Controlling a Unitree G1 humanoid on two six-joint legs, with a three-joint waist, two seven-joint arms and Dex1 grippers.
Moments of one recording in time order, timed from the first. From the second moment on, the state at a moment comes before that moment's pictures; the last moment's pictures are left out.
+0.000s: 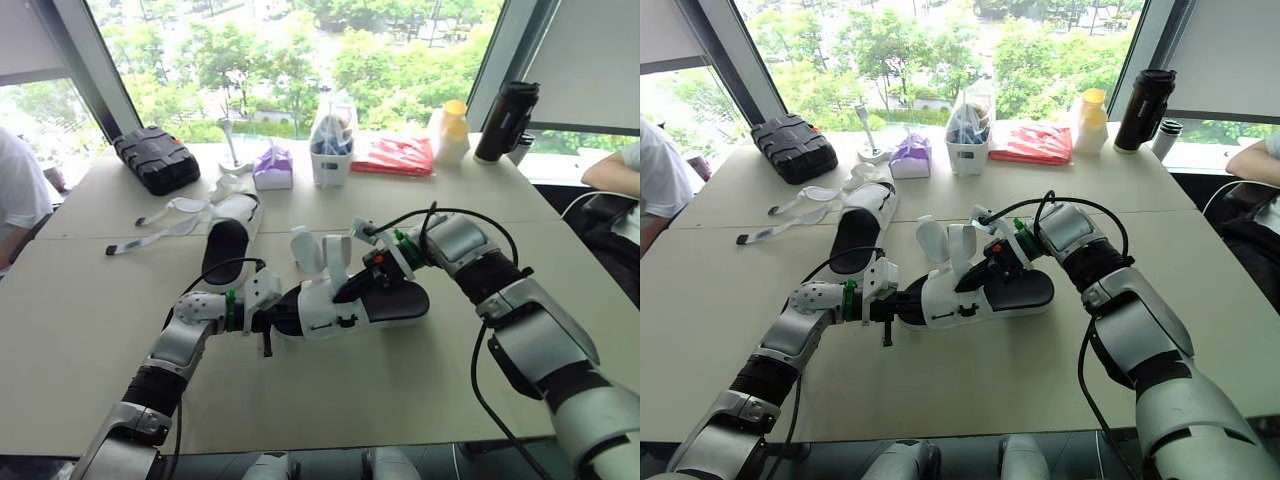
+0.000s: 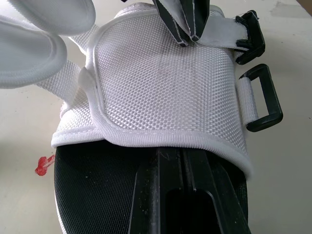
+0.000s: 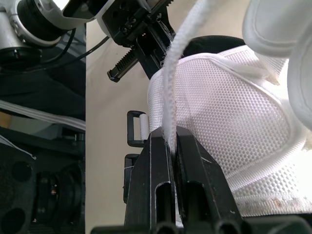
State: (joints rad) left arm -0.45 0.43 -0.20 0.30 -0.20 0.01 -1.19; right arm -1.11 -0.49 0.53 0.60 0.23 0.81 1.58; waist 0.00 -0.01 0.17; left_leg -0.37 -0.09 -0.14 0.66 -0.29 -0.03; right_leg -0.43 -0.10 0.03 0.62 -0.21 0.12
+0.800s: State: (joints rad) left arm -0.45 0.42 -0.21 0.30 -0.21 0.01 -1.18; right arm -0.93 -0.60 0.51 0.18 0.26 0.89 1.56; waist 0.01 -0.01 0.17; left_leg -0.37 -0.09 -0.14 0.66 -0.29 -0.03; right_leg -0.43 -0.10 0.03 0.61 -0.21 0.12
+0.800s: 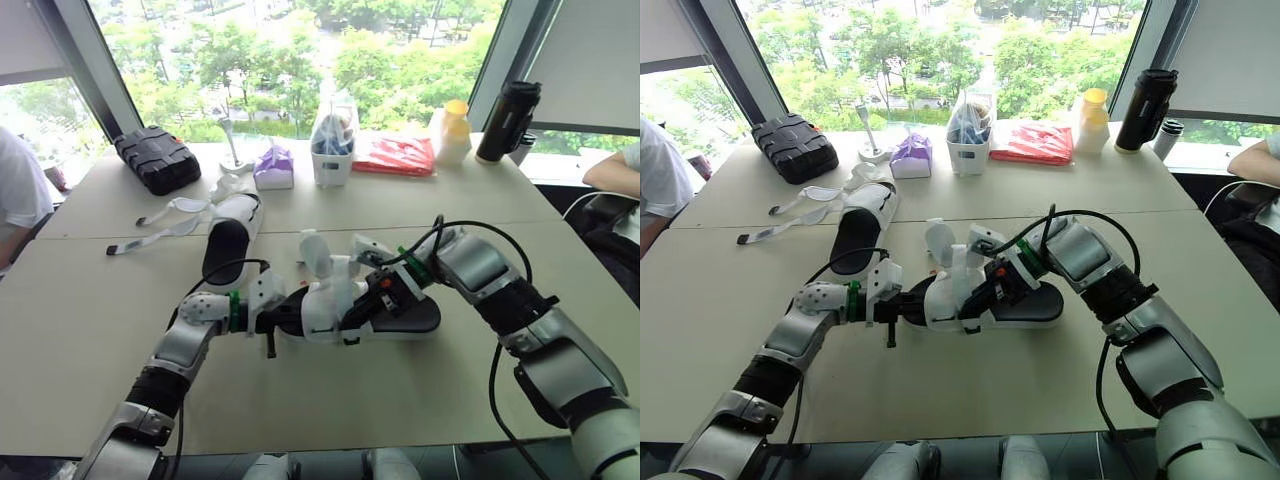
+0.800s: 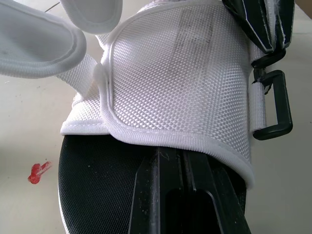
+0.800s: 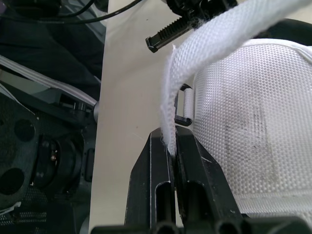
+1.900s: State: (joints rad) left arm -0.48 0.41 -0.21 0.35 -0.20 -0.01 -1.19; right arm -0.45 -0.76 0.16 -0.35 0.57 1.17 1.17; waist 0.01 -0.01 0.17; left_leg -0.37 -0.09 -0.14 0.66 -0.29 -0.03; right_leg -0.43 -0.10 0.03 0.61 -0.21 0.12
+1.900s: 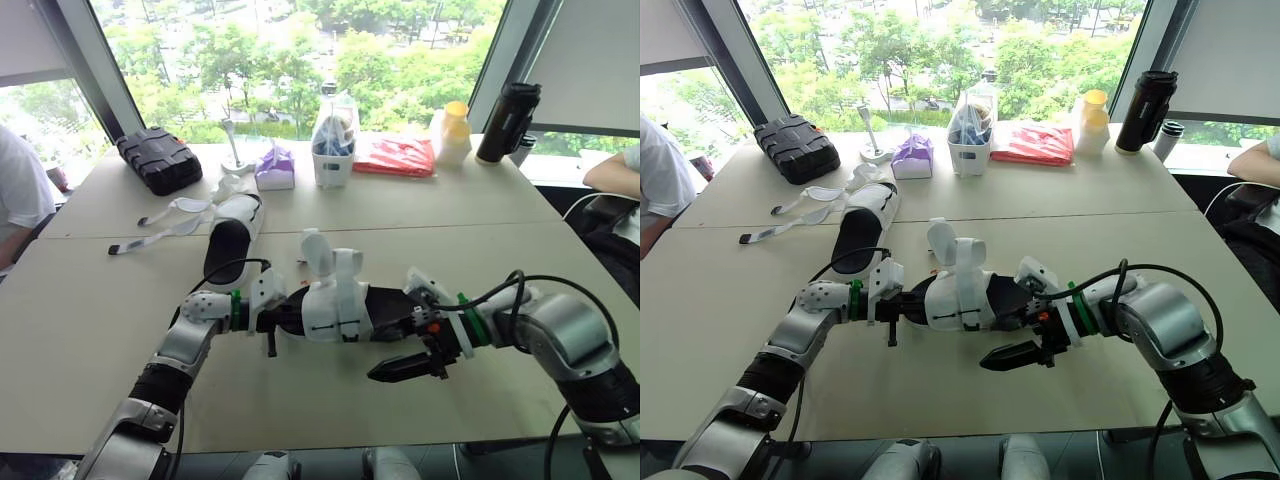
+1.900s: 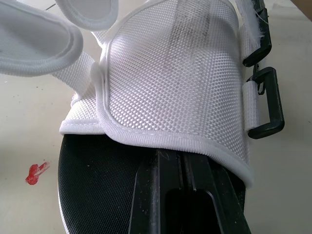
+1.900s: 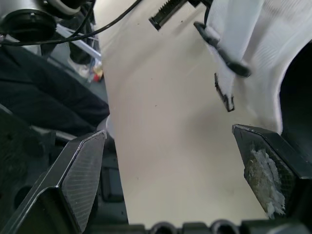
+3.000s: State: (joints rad) left arm -0.48 0.41 -0.22 0.35 -0.20 -0.01 -1.20; right arm -0.46 -0.56 0.14 -0.30 0.71 1.28 0.83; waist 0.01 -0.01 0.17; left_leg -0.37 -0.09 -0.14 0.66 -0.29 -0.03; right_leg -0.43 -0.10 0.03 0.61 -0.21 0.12
